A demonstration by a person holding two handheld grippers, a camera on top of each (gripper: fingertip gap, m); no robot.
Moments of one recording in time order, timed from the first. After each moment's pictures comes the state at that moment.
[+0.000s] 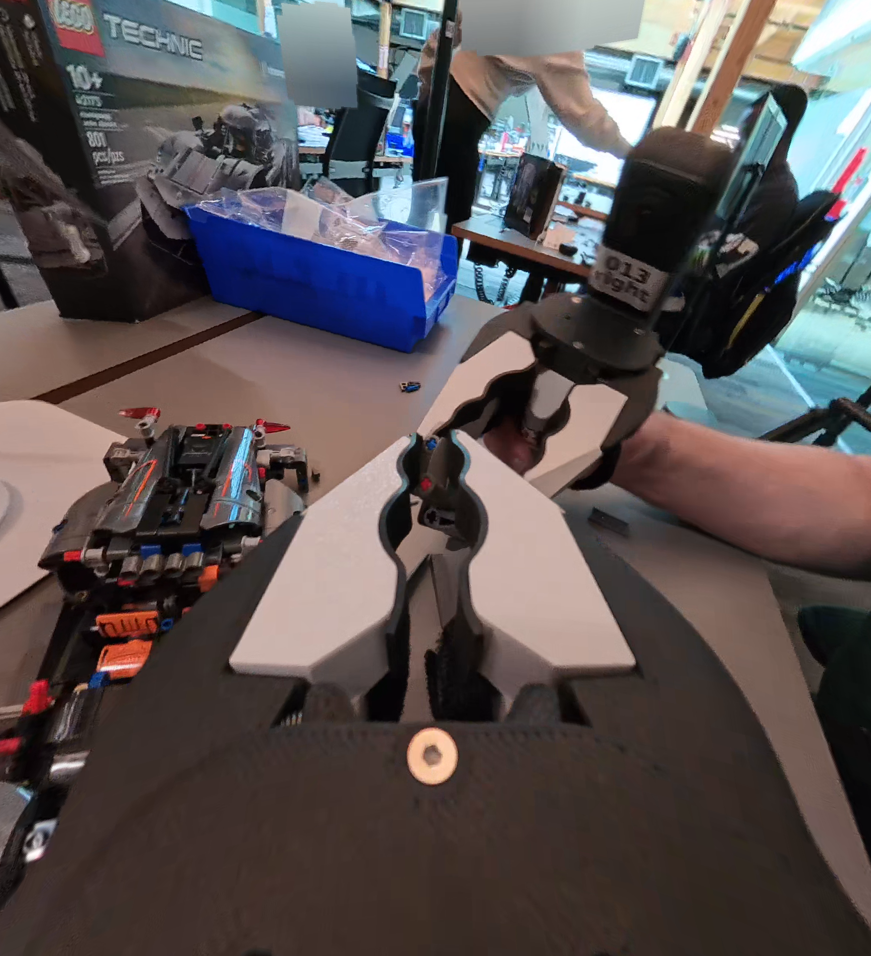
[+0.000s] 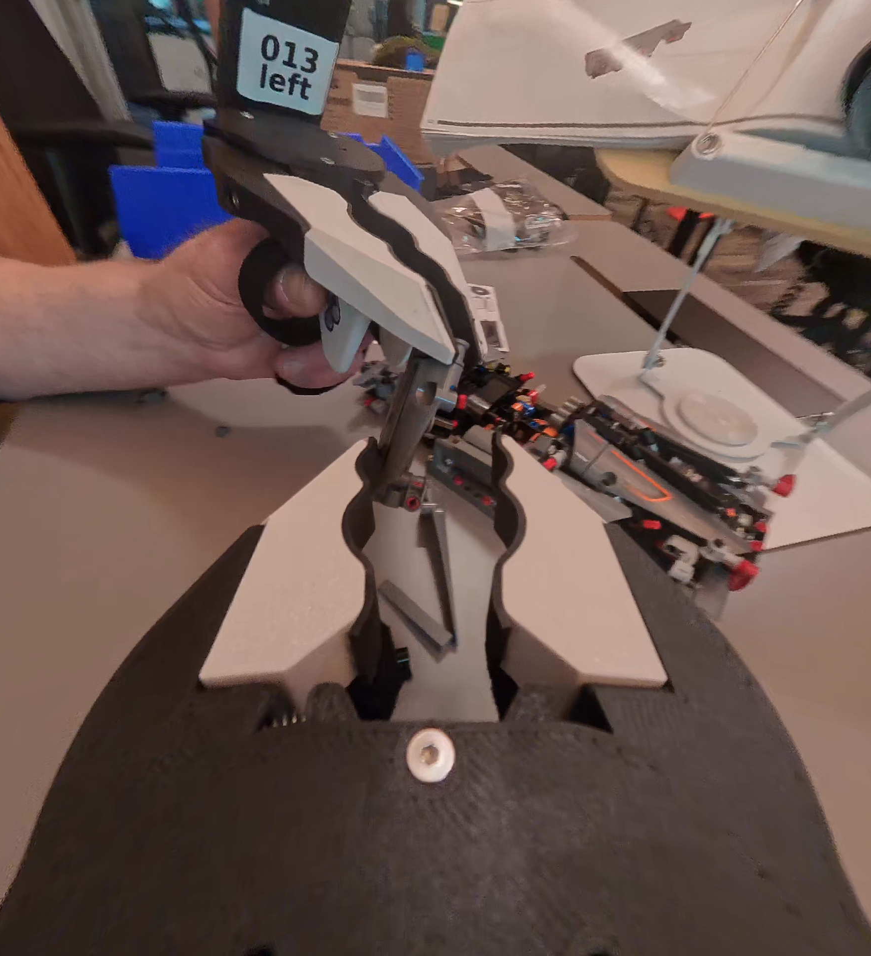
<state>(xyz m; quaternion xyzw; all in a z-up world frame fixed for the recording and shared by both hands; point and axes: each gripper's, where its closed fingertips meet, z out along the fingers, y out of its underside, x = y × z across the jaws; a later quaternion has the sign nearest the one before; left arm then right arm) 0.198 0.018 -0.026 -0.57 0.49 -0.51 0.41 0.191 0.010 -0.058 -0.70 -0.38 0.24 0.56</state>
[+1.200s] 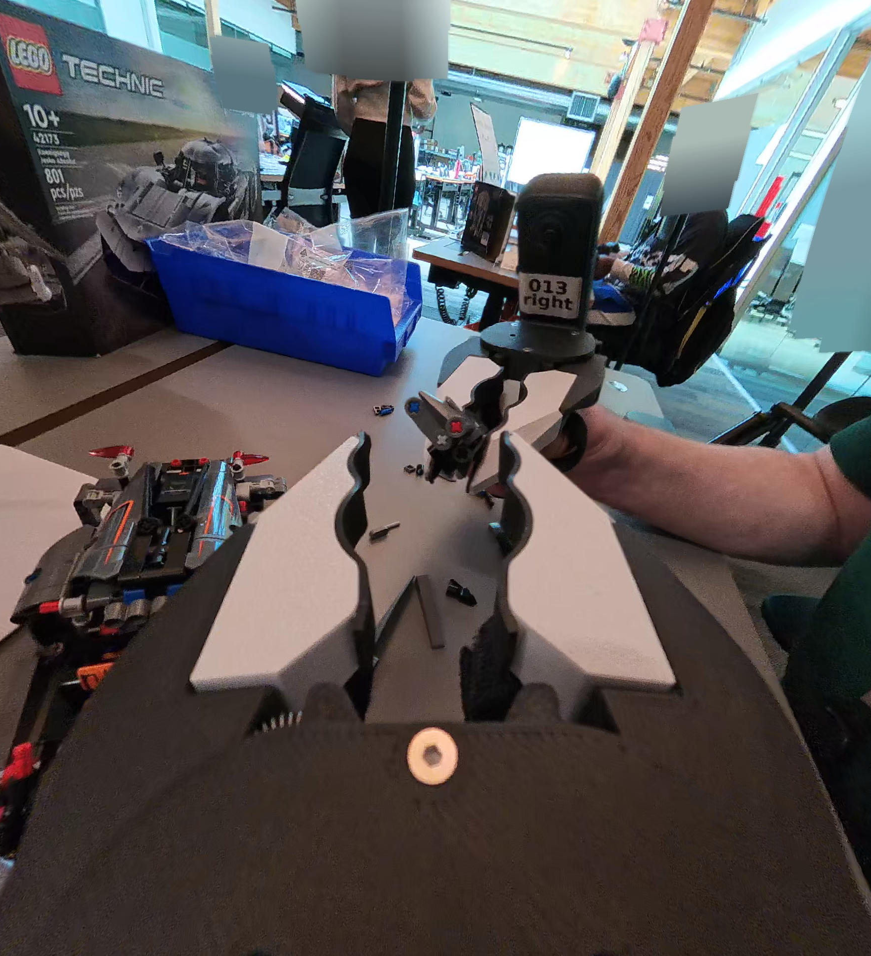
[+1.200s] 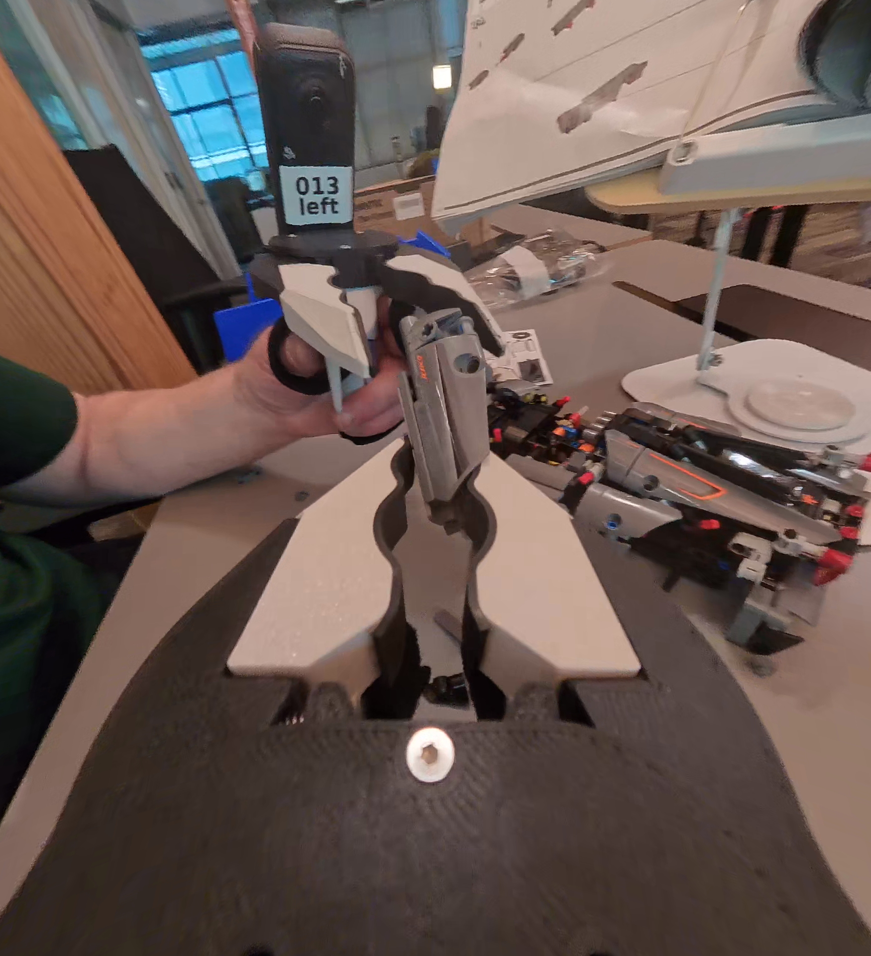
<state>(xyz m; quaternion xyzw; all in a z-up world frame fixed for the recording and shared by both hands) 0.200 0.014 -0.013 -0.54 0.51 -0.54 0.40 0.197 0.006 -0.039 -0.68 -0.30 0.38 0.55</state>
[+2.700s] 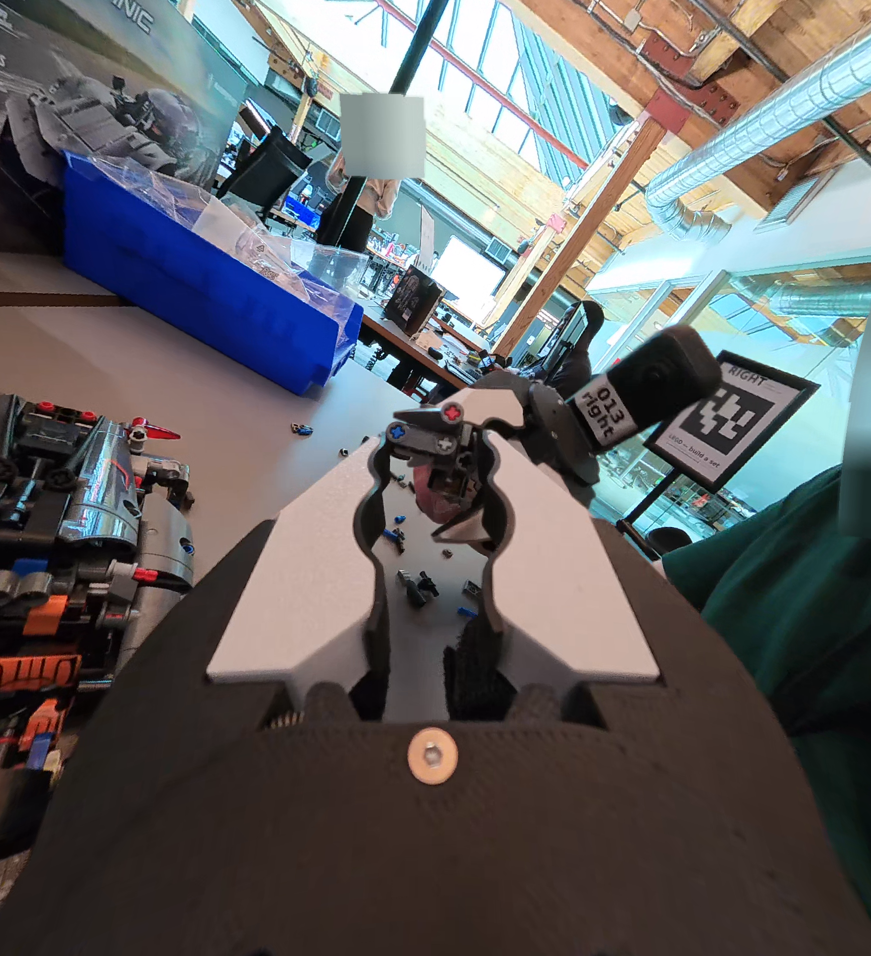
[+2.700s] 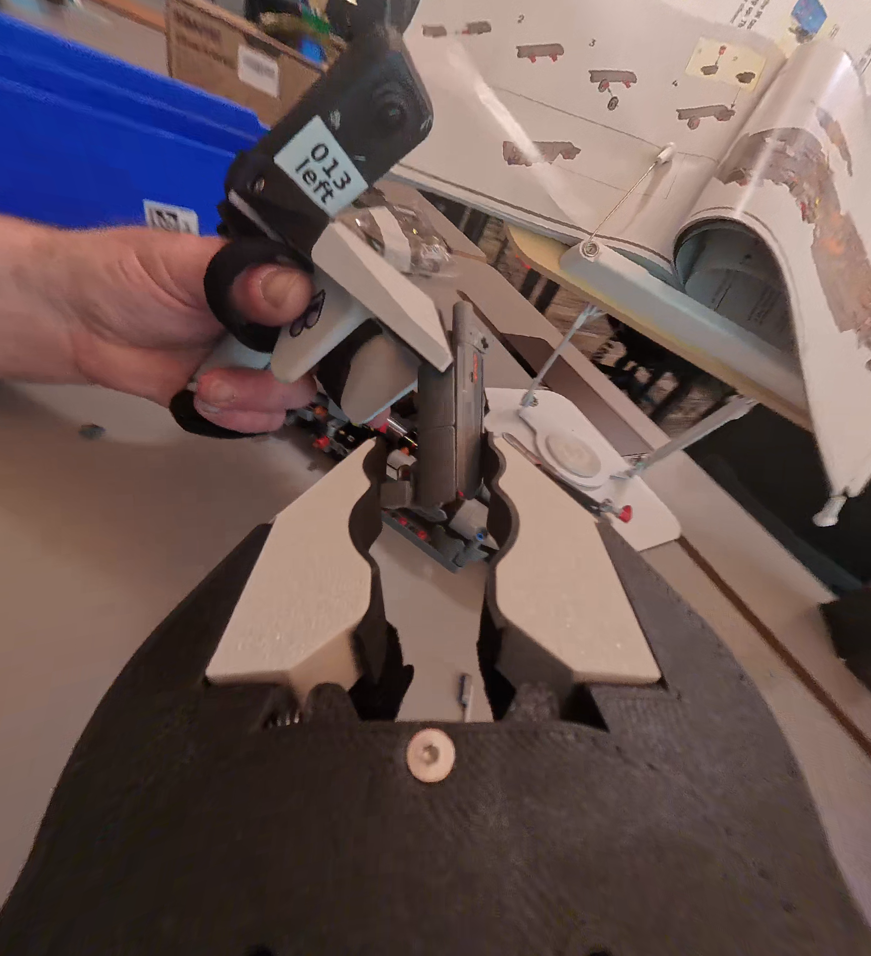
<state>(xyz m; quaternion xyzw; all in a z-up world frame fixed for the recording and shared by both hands) 0.208 0.017 -0.010 -0.55 0.38 -0.68 0.29 0.199 0.016 -0.034 -0.67 -0.38 0.09 0.63</state>
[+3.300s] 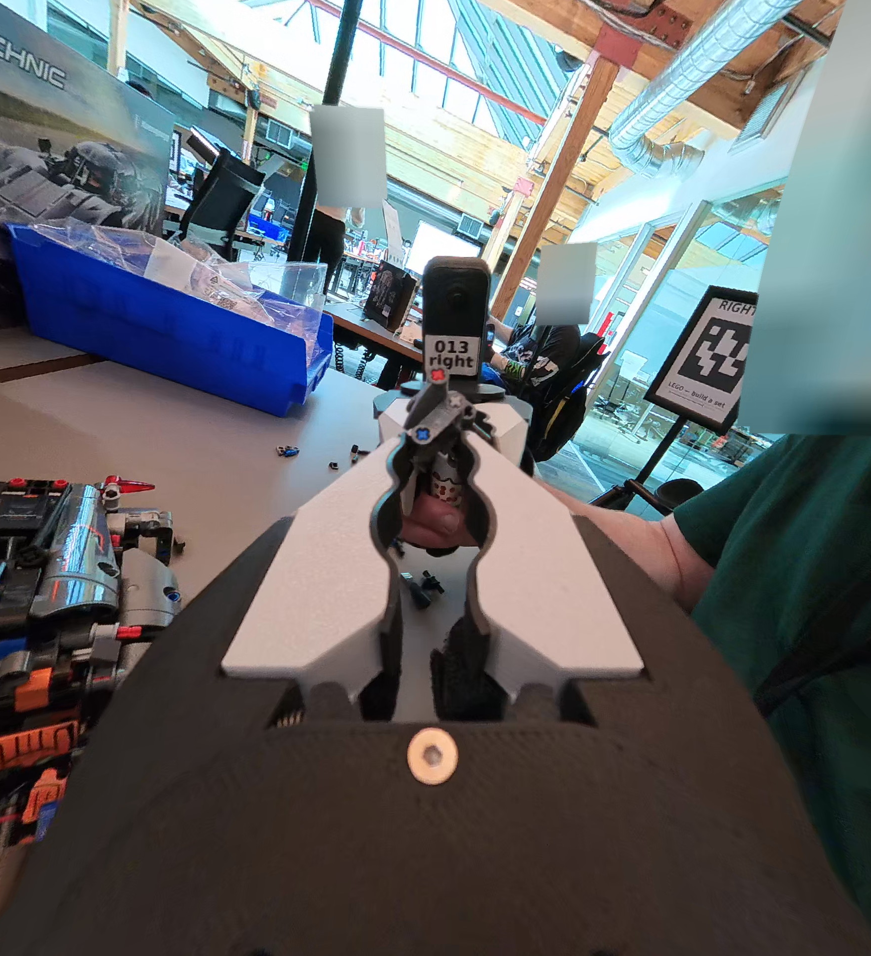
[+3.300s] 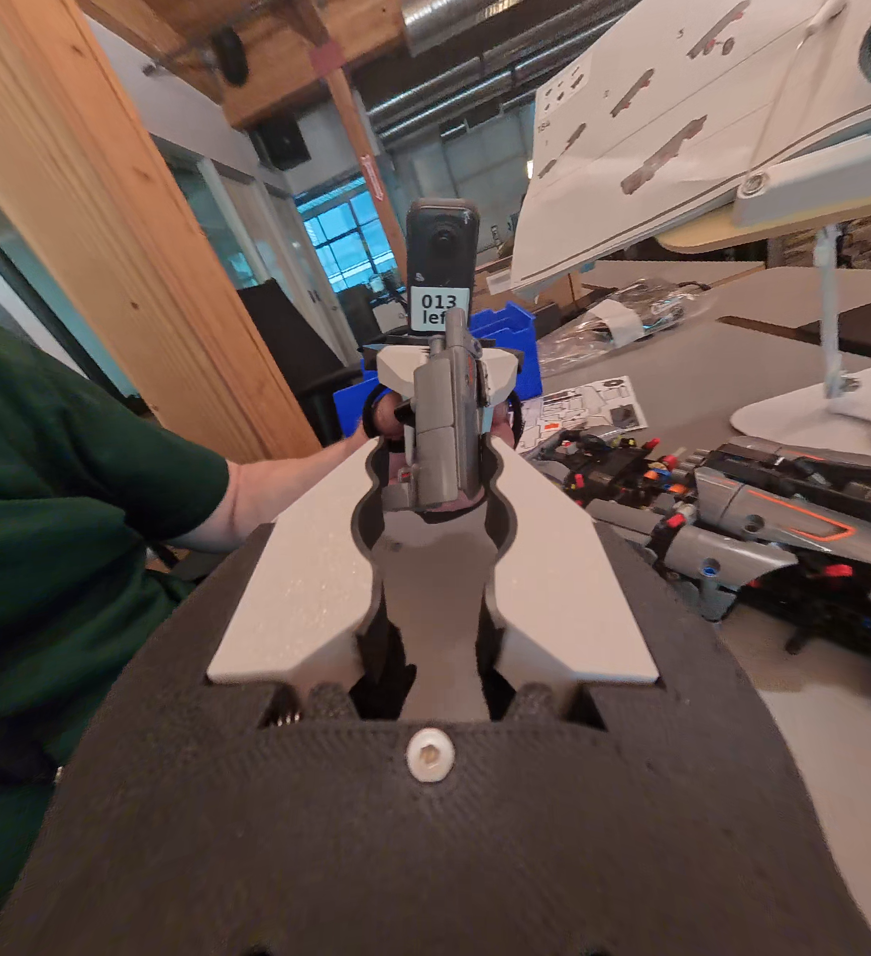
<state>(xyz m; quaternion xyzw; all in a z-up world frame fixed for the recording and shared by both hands) 0.205 -0.001 0.002 -0.50 0.44 -0.67 0.32 0.194 -0.010 -0.012 -0.62 -0.27 0.51 0.53</state>
